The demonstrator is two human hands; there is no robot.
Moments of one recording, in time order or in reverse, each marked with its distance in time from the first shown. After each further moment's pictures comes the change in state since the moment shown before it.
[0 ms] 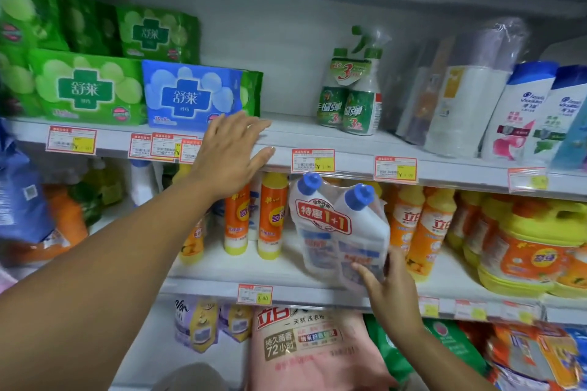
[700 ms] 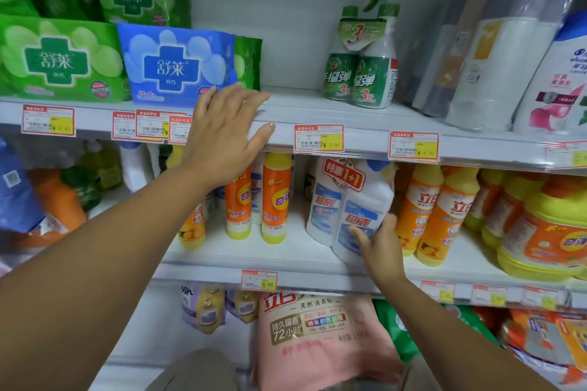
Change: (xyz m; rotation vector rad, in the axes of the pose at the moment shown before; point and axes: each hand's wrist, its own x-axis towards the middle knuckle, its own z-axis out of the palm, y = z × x) left_hand -0.001 0.006 0.005 0.067 0.072 -0.018; right_hand 0.060 0.045 0.051 0.018 -0.010 0.227
